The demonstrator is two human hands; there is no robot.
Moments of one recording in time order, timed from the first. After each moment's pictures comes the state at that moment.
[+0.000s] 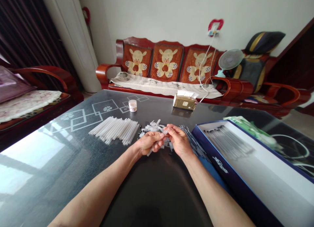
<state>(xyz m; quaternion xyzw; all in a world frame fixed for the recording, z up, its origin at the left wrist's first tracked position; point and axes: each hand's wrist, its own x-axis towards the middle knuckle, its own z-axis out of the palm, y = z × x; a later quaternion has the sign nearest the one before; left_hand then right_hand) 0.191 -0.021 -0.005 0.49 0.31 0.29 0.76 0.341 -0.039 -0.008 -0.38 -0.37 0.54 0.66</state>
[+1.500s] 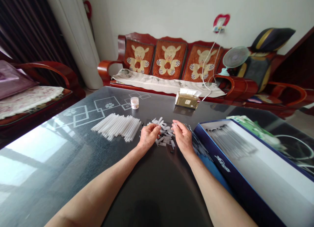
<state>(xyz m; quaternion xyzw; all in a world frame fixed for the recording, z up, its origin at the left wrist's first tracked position) 0.200 -0.014 -0.023 0.53 0.44 0.52 0.51 0.352 -0.032 -0.020 -0.52 -0.47 0.31 0.65</state>
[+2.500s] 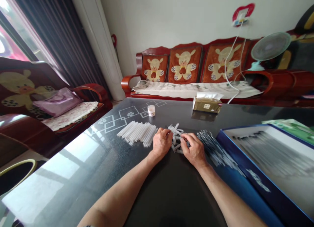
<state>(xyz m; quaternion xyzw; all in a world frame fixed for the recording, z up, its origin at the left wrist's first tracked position) 0.185 -0.013 -0.023 0.71 0.56 0.43 0.05 0.344 -0.035 -0.040 -0.46 -0.72 -0.04 0.51</state>
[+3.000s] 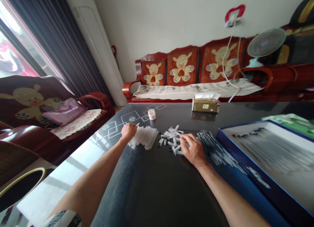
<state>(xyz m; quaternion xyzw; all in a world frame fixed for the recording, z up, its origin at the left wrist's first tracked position) 0.032 0.058 0.026 0.60 0.79 0.15 0.01 0.344 -0.032 -0.044 -0.46 -0.72 -0.01 0.52</state>
